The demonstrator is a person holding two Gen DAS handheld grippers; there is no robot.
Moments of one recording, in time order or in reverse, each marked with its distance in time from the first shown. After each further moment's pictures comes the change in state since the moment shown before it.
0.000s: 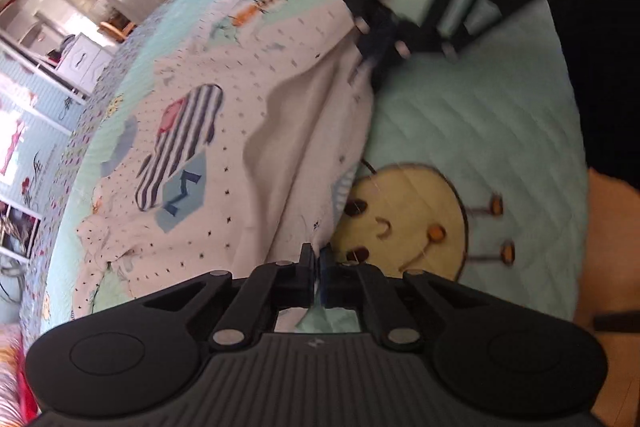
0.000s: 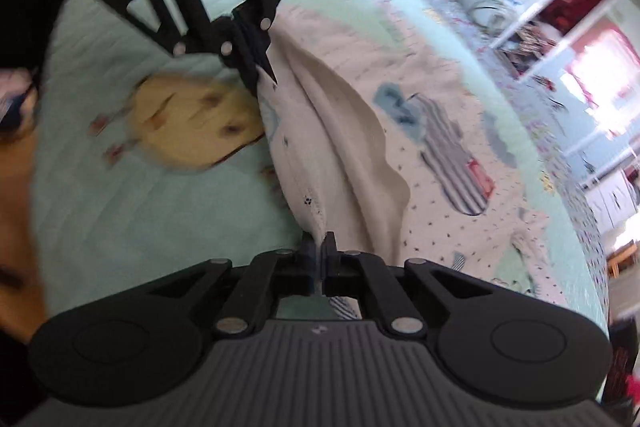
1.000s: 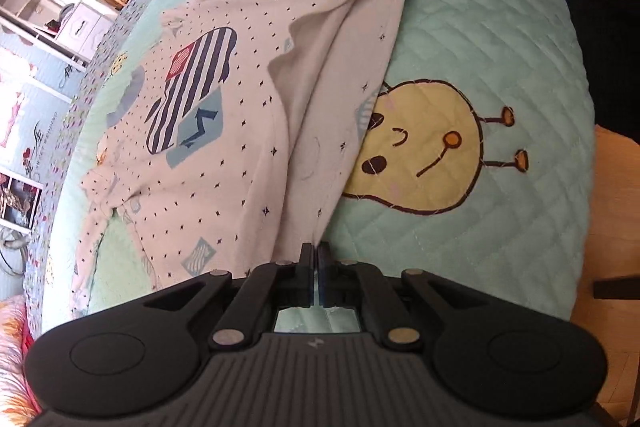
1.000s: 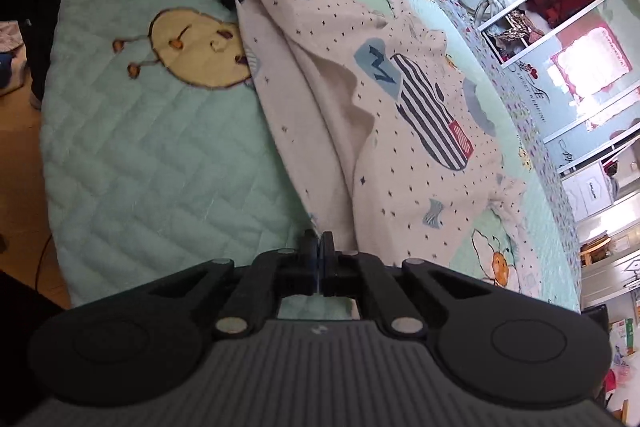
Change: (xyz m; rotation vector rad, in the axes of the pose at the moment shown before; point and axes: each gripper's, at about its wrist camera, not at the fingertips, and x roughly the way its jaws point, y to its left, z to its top) left arm 0.000 0.014 -0.033 -0.017 0.119 0.000; right arm -0.011 0.005 -0.030 -0.010 0.079 -0.081
